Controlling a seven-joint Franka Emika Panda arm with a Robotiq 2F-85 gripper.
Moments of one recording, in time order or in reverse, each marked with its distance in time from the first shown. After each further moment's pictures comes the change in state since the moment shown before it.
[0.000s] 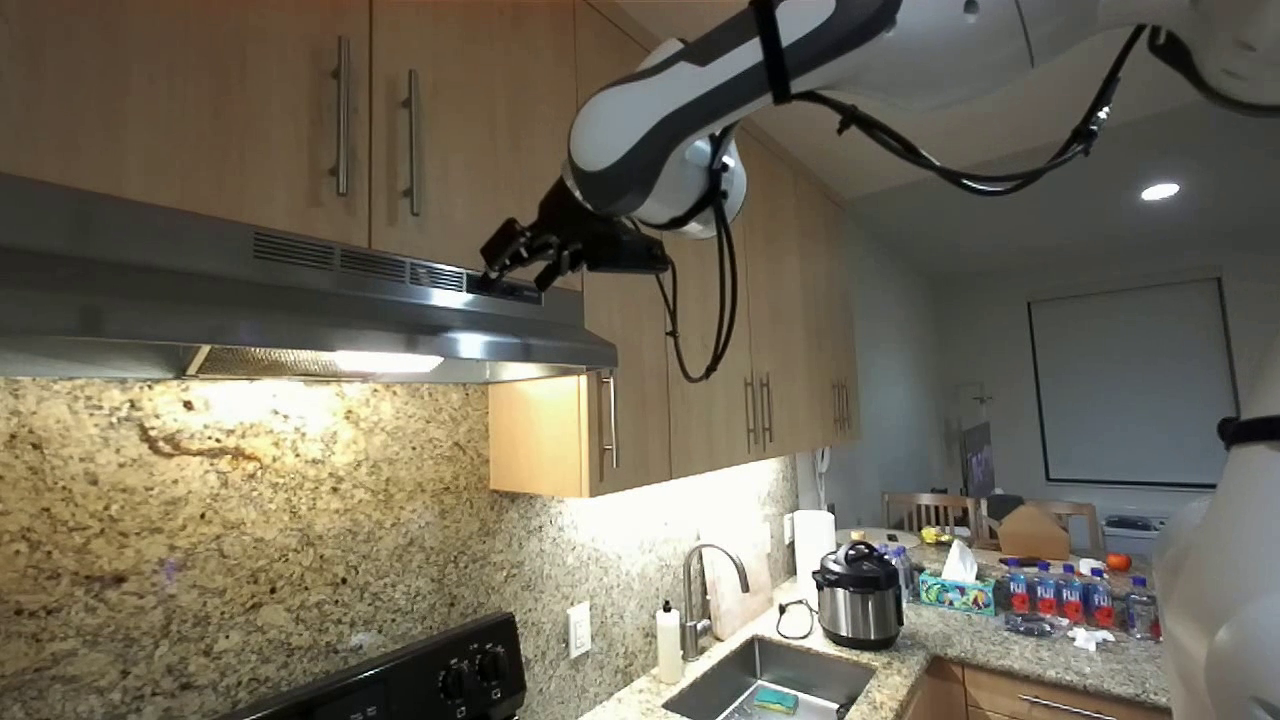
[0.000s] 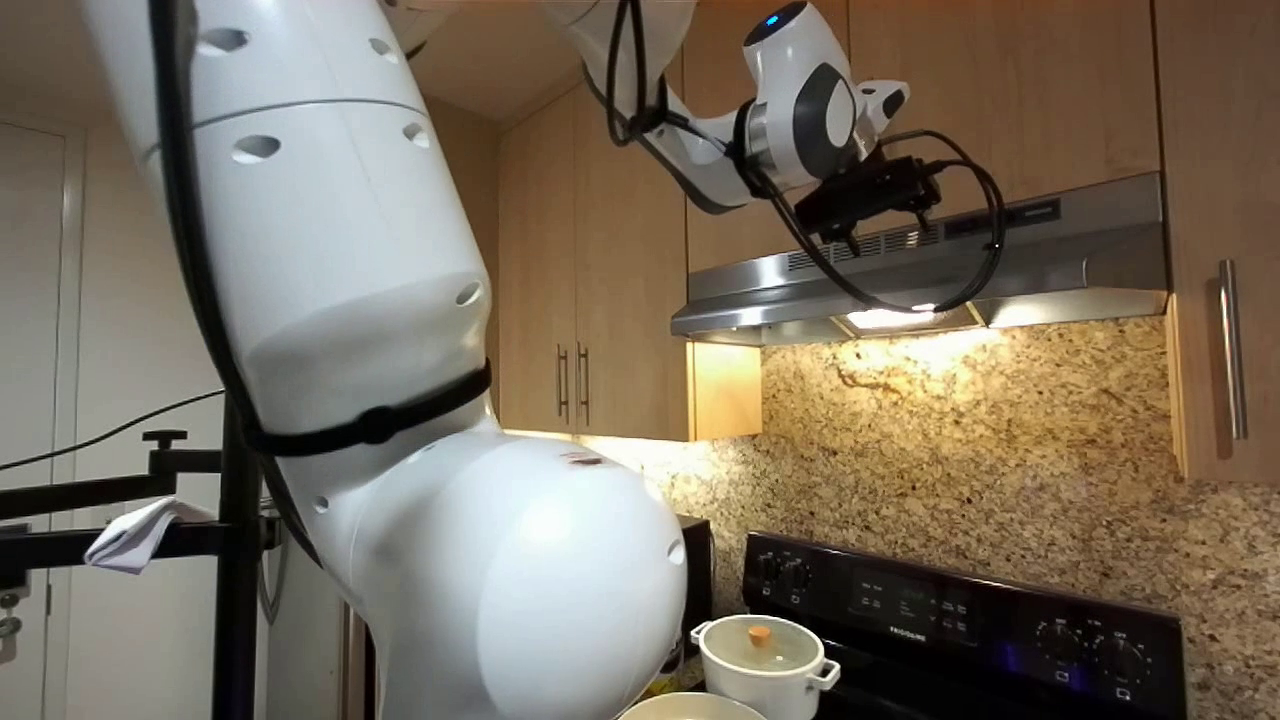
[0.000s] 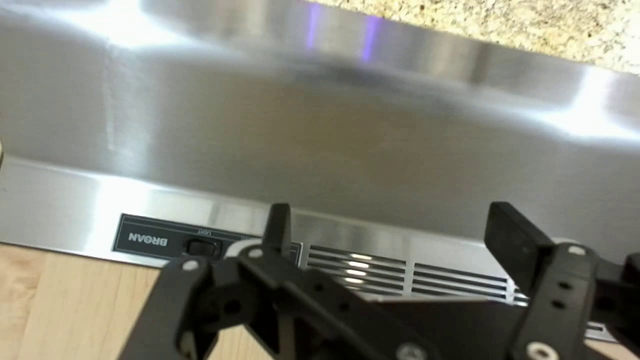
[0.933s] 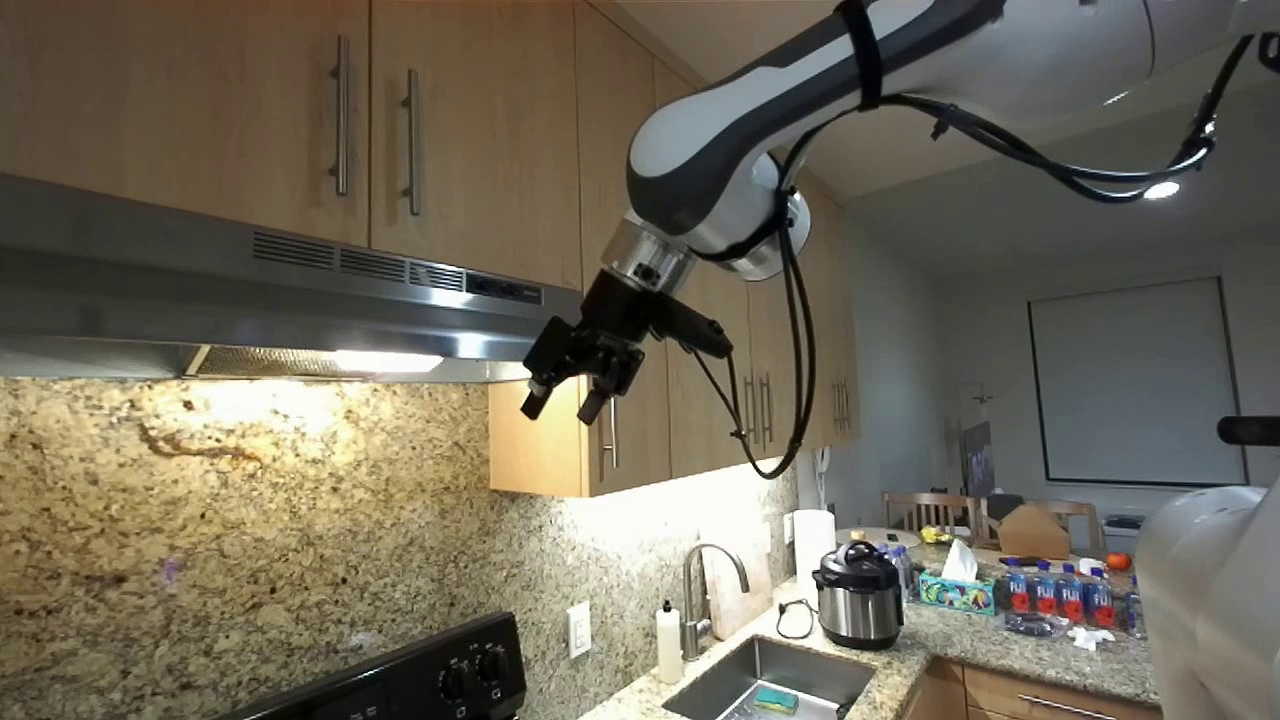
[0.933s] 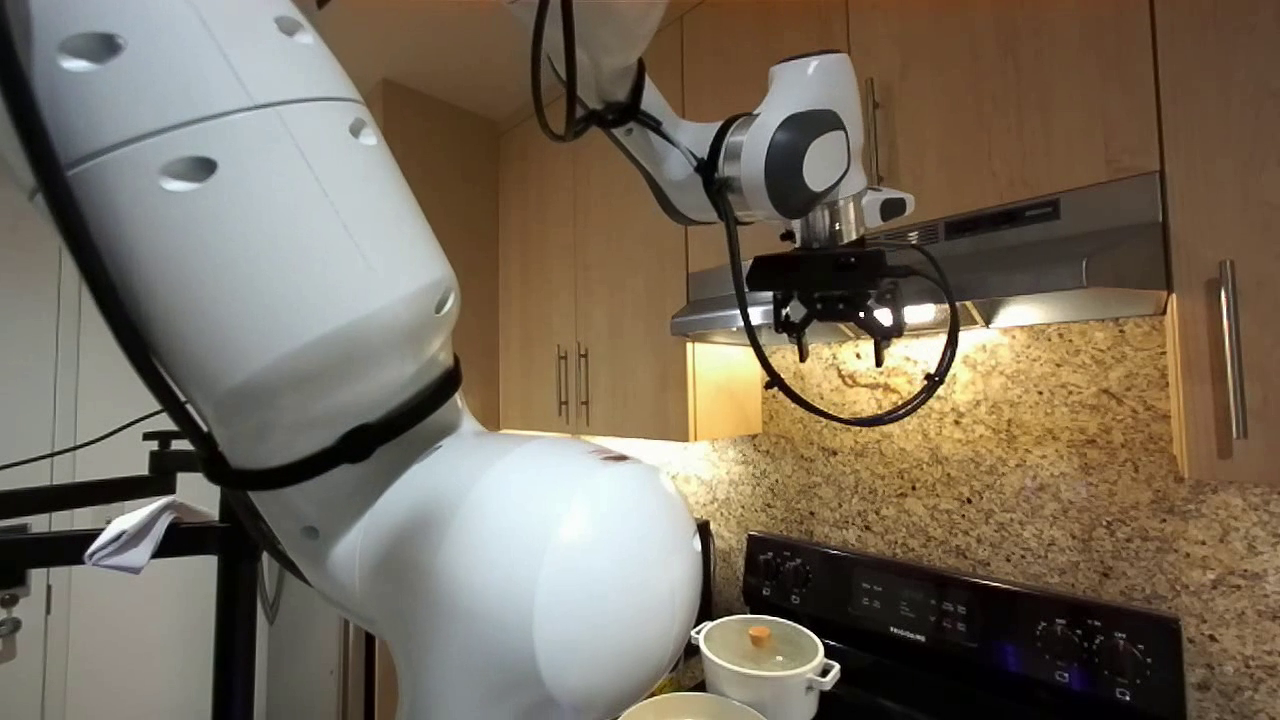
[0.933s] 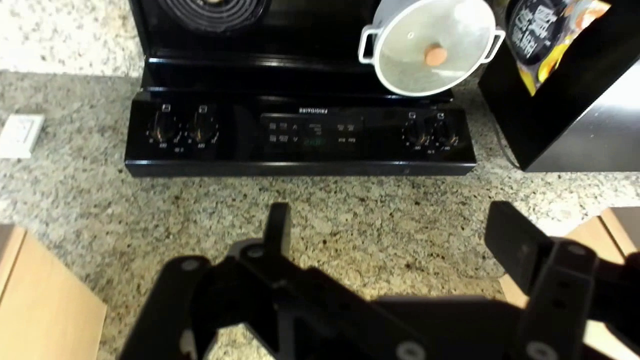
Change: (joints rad) arm 0.147 -0.169 -0.132 -0.261 0.169 -0.402 -0.013
